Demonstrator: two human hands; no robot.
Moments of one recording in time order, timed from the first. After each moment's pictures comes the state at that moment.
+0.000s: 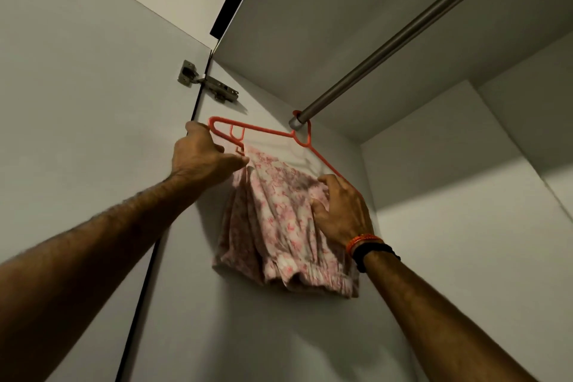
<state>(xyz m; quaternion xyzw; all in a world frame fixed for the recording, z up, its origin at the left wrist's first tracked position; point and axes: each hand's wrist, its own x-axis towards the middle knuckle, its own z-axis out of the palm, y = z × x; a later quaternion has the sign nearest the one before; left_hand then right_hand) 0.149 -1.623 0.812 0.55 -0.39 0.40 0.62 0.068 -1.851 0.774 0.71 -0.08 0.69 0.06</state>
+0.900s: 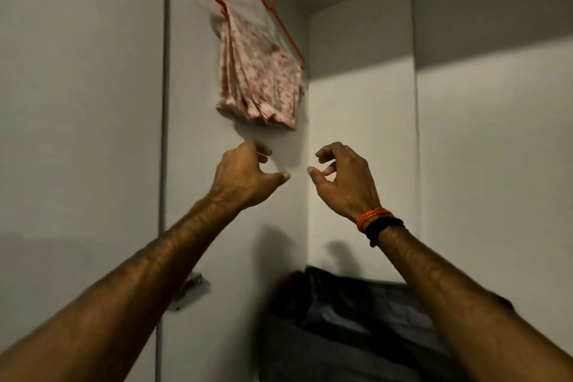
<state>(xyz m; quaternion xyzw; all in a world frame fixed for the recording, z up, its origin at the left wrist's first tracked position) 0.071 -1.606 0.564 0.65 -0.54 0.17 0.50 -0.071 -1.715 0.541 0.77 -0.25 0.59 0.01</state>
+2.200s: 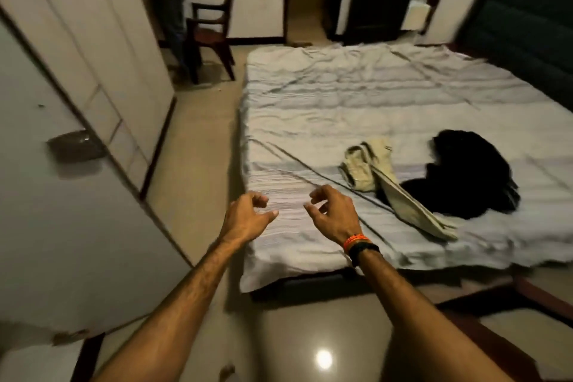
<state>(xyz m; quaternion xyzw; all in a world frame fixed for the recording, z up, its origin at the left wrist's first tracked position) -0.556 -0.780 0.044 -0.03 -0.89 -0.44 -0.13 -0.503 -0.589 0.037 -0.13 -0.91 0.38 0.08</state>
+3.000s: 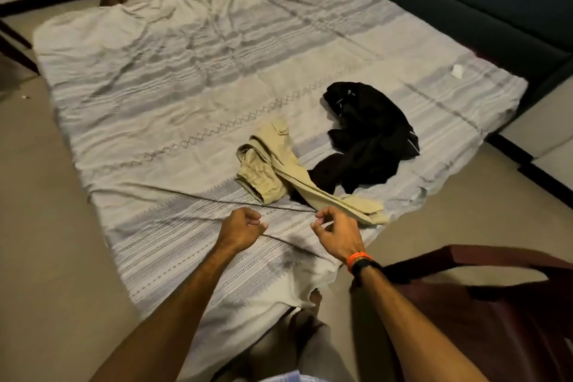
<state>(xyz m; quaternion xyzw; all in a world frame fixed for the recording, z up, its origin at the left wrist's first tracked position) -0.751 -0.481 -0.079 -0.18 -0.84 -0.35 -0.36 -0.578 -0.337 -0.069 -0.46 -0.79 0.40 0.04</state>
